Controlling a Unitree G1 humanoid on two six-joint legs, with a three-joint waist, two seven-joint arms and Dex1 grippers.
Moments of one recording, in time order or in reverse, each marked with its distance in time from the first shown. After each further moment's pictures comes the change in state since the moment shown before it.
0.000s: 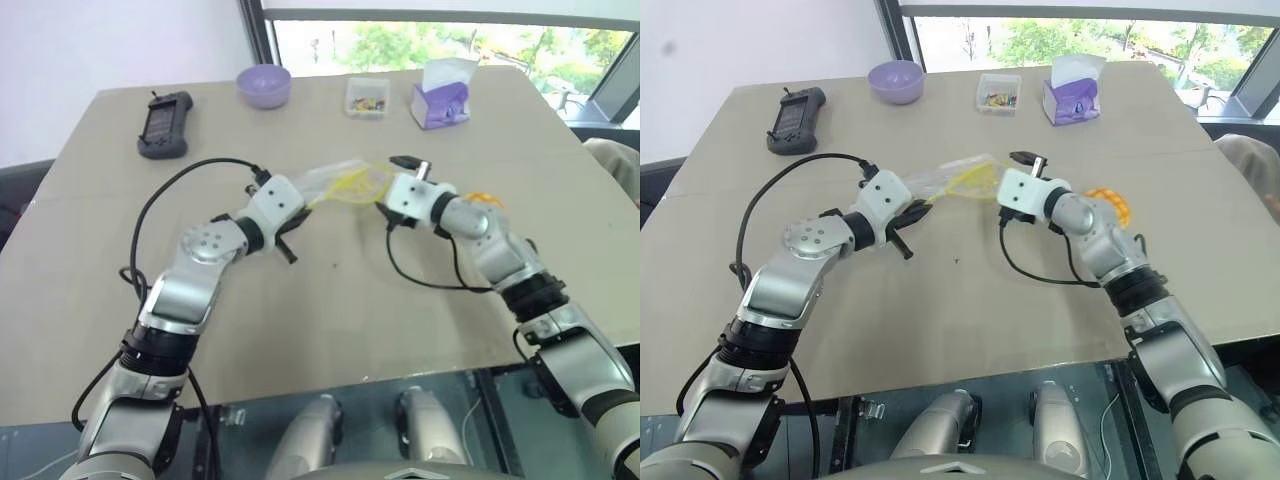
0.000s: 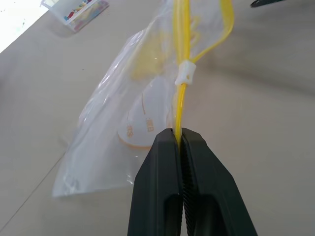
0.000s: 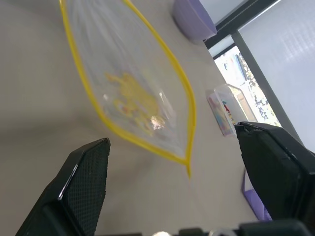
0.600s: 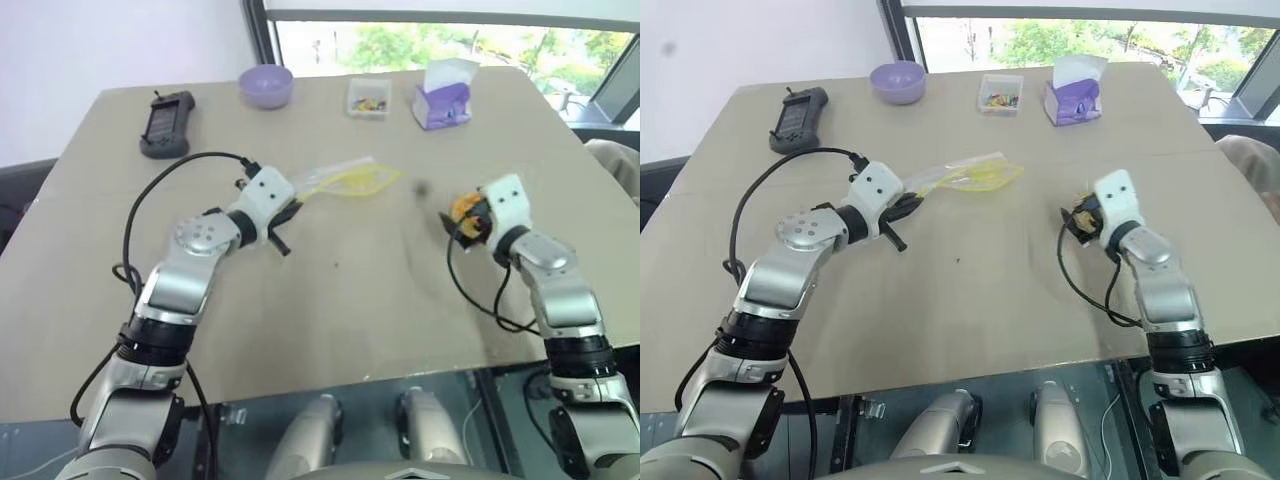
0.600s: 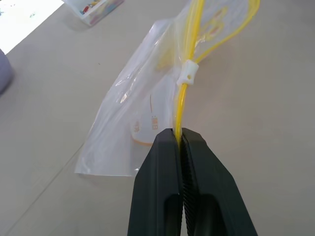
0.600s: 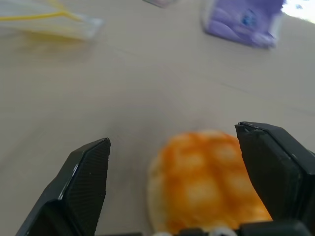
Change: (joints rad) left arm -0.043 0.006 0.021 0.065 -0.002 -0.017 -0.007; right arm 0.342 0.034 -0.429 -0.378 0.324 0.596 -0.077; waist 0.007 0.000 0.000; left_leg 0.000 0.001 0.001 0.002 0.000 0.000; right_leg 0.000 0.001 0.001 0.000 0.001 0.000
